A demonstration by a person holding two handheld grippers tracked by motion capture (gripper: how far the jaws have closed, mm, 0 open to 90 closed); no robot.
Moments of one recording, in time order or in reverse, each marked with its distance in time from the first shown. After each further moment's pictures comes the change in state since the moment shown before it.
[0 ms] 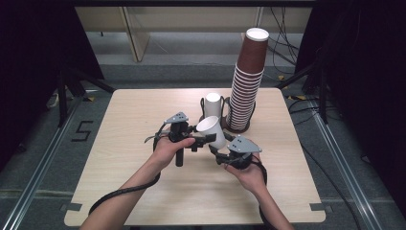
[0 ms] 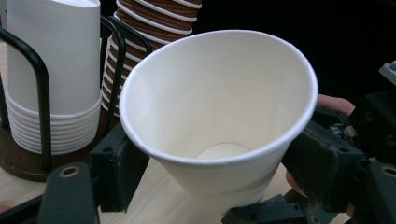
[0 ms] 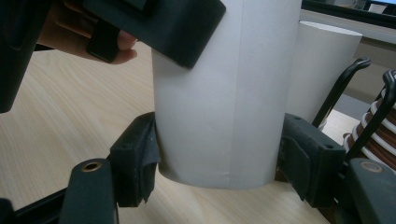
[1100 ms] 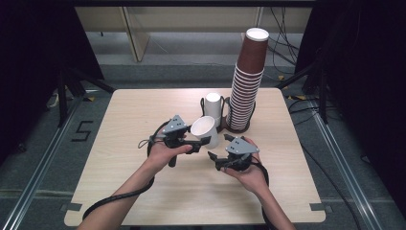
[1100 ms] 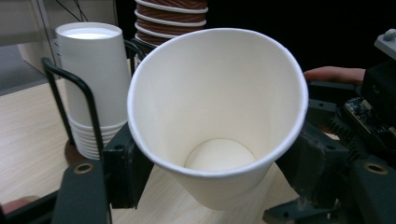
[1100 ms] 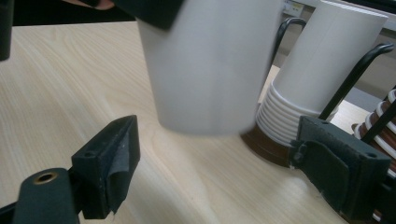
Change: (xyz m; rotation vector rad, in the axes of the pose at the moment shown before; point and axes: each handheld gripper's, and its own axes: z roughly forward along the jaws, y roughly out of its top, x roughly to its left) left arm -0.013 -0.004 -0.027 -0.015 0.138 0.209; right arm 0.001 -0.004 -0.002 0.070 0.012 -0.049
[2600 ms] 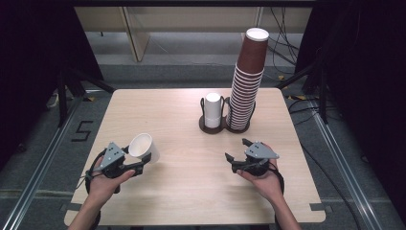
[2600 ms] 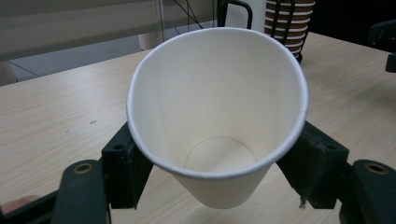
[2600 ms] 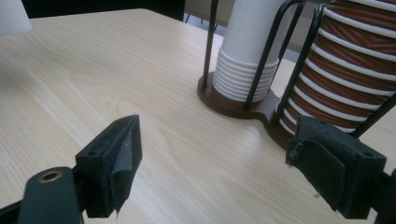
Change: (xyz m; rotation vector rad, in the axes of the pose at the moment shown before) left arm 0.027 -0.073 -0.151 0.016 0.384 0.027; right arm -0.022 -0.027 -0.035 0.019 -0.096 0.088
